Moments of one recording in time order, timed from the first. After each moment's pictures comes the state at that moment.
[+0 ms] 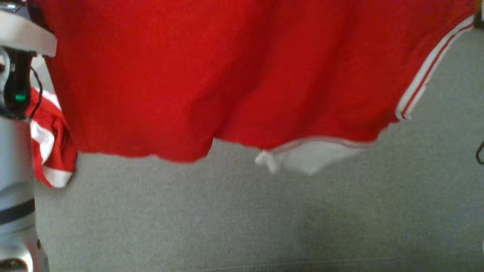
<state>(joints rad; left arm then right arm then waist) -0.77 0.30 -0.03 0.22 -0.29 -0.12 -0.04 -0.82 -0.32 0.04 0.11 0.26 0.12 -0.11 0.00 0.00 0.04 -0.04</state>
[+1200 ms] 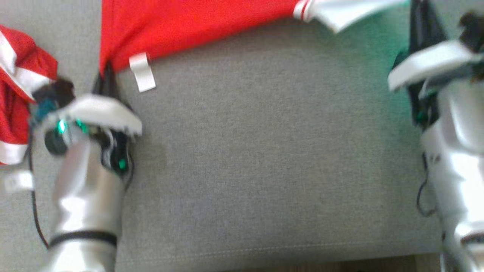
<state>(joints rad) -0.70 0.03 0.02 0.87 -0.35 -0.07 -0.25 -0.81 -0.17 0.09 0.75 0.22 0.12 -0.22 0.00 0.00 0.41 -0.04</state>
